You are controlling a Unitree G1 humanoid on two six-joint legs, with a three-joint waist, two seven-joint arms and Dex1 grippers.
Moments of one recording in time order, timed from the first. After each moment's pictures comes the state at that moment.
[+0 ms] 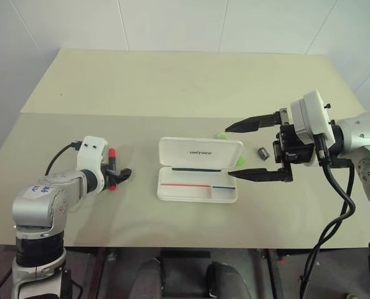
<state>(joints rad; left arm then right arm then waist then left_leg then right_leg) -0.43 0.52 0.23 -0.39 -0.33 1.39 -0.22 -0.68 -0.88 -0.04 -0.37 0.65 0.55 1.23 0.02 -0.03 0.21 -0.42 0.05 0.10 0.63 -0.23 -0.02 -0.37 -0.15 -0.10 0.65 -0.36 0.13</state>
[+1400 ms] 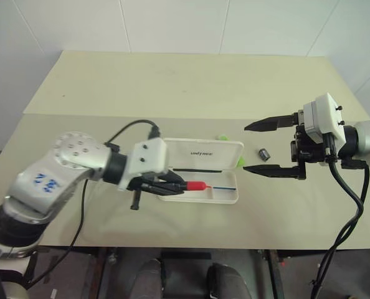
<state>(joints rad) -0.70 0.88 -0.27 -0.51 -0.43 0.75 -1.06 -0.59 -0.97 -0.10 -0.31 0.59 0.50 1.24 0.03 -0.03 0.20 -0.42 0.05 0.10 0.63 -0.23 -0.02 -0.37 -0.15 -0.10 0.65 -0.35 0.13</state>
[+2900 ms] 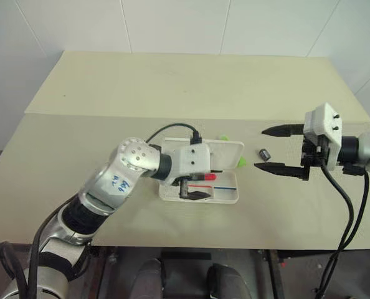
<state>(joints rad) -0.78 0.56 -0.37 -0.42 -0.10 0.84 -0.99 -0.48 -0.99 -0.10 -0.17 0.46 0.47 1.14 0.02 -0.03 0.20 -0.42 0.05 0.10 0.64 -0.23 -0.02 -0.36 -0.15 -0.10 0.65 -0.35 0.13</state>
